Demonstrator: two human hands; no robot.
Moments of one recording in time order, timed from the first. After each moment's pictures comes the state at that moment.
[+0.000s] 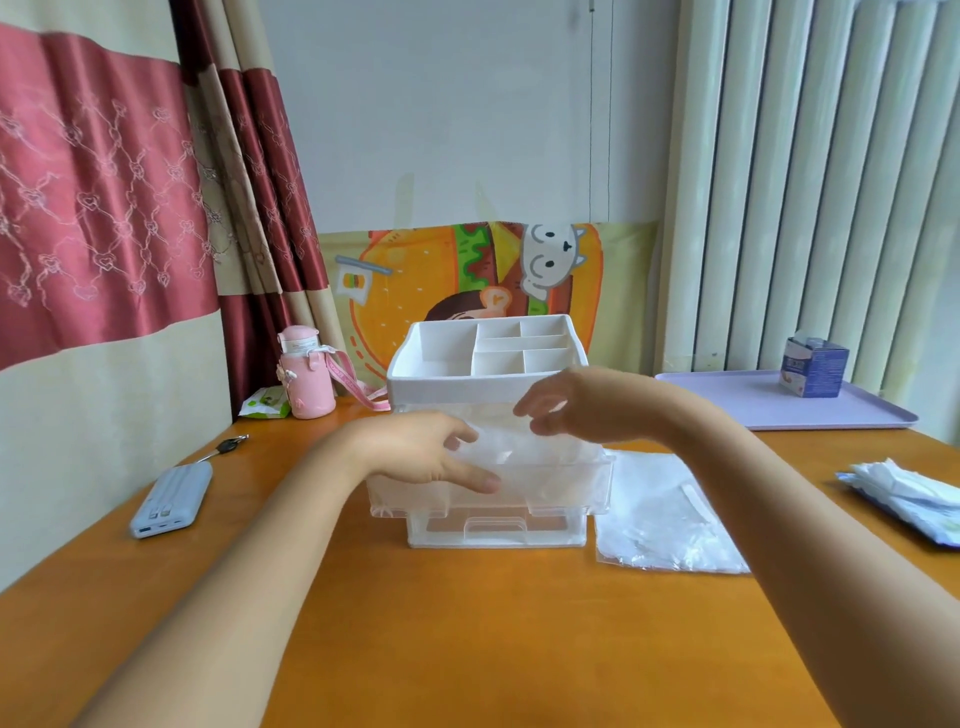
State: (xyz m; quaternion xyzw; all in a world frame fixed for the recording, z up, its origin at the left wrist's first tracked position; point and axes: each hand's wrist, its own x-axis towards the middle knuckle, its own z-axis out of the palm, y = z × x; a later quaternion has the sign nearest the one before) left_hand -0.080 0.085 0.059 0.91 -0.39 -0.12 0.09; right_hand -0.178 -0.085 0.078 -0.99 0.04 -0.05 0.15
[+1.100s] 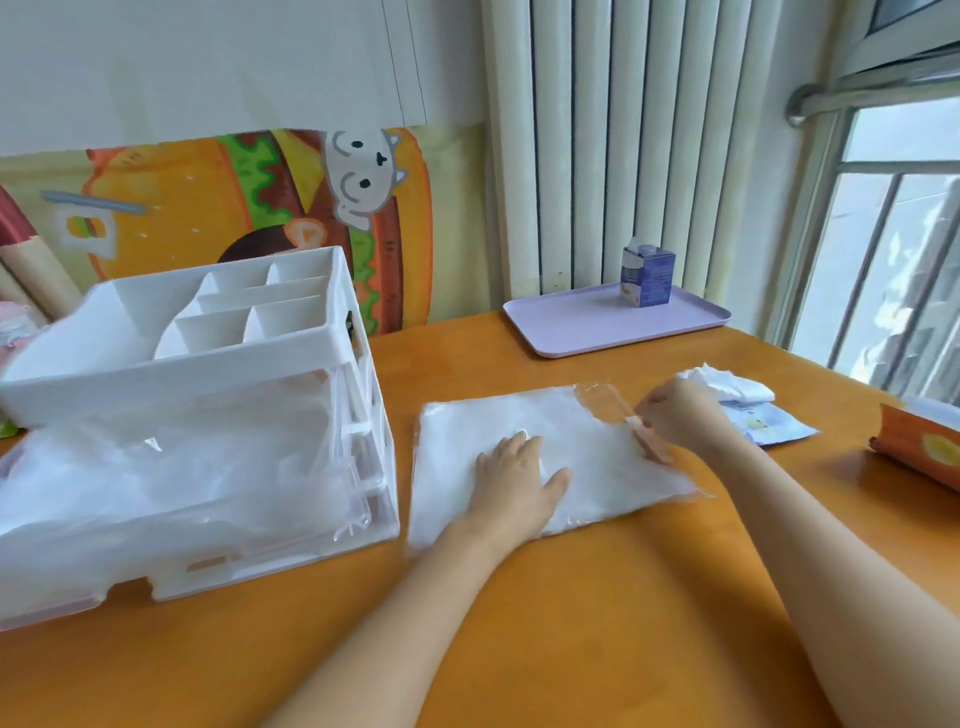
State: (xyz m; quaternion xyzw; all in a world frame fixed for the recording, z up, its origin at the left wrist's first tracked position) left_hand -0.135 -0.194 -0.119 0.85 -0.49 -0.06 0.19; right_hand -0.247 -0.370 -0.087 -0.84 0.45 -0.16 0.25
